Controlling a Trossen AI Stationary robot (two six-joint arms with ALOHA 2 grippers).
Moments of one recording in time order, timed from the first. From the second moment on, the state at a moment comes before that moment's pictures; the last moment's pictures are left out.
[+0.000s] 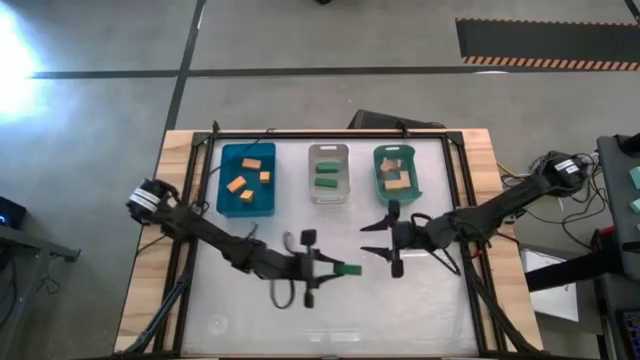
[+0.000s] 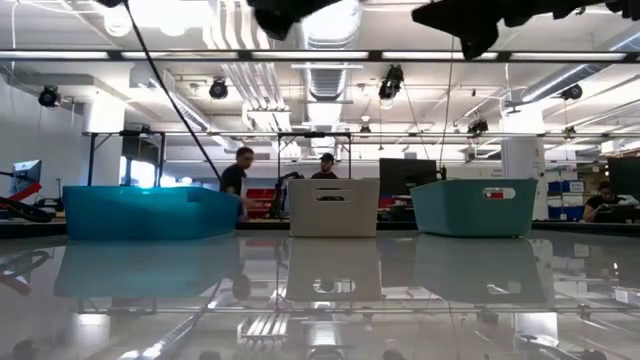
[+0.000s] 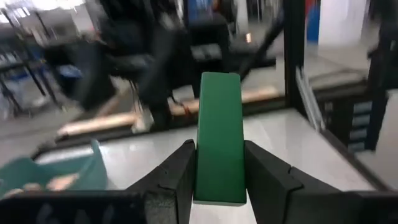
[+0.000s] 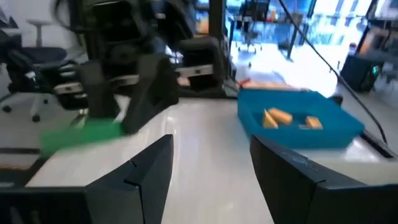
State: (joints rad) left arm -0.44 1.72 0.94 0.72 -0.45 0.13; right arm 0.40 1.17 0.55 0.49 0.39 0.00
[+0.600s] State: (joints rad) left arm -0.44 1.65 0.70 1.25 -0.45 0.25; right arm 0.40 1.58 0.55 1.36 0.29 -0.27
